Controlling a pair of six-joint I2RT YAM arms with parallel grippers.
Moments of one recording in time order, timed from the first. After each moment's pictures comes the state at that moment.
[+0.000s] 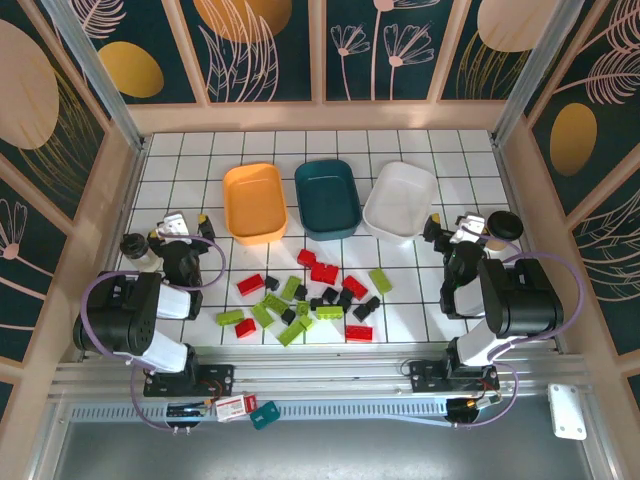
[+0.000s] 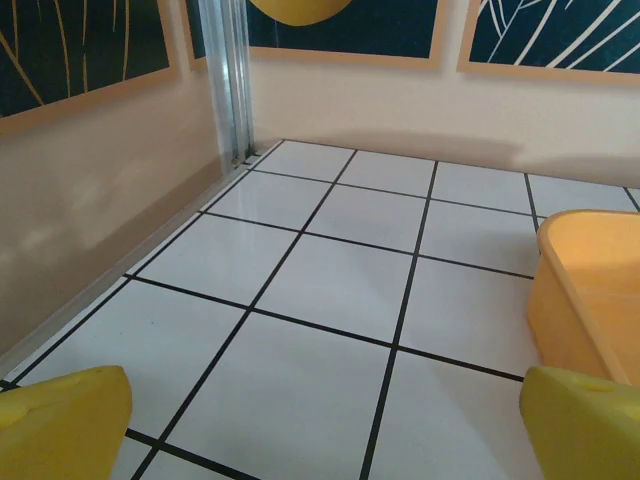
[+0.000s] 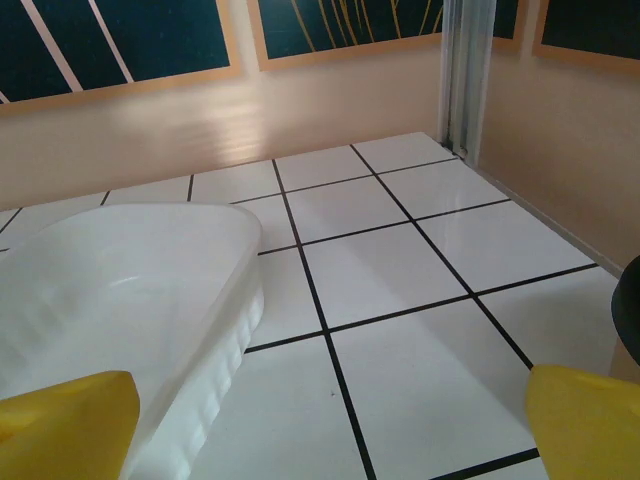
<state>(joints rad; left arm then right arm) -0.04 1.52 0.20 1.18 -0.34 -0.10 0.02 1.57 0.17 1.29 0.19 0.12</state>
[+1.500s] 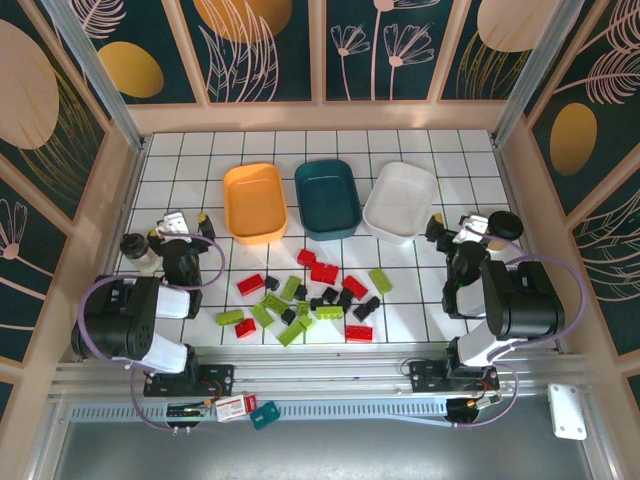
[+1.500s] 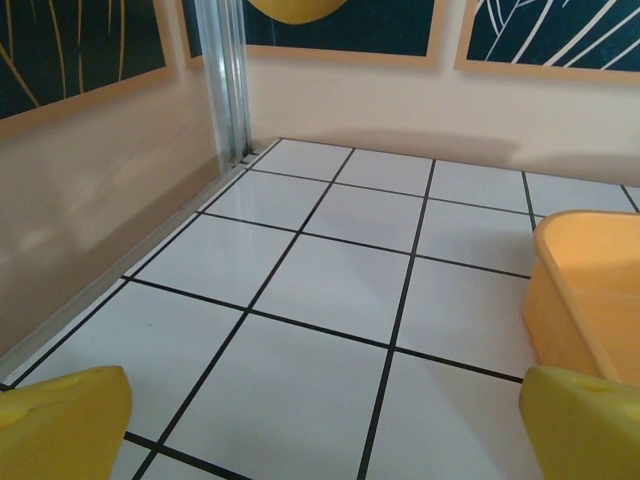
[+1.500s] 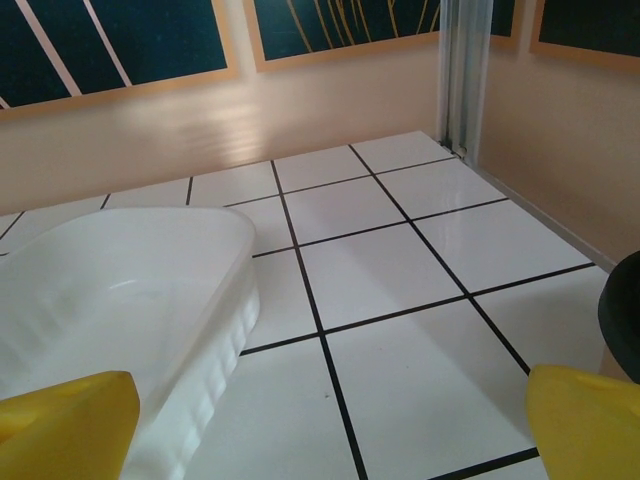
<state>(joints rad) -0.04 1.45 0.23 1.07 -0.34 -0.10 -0.01 1.53 0.17 1.24 0.16 0.13</state>
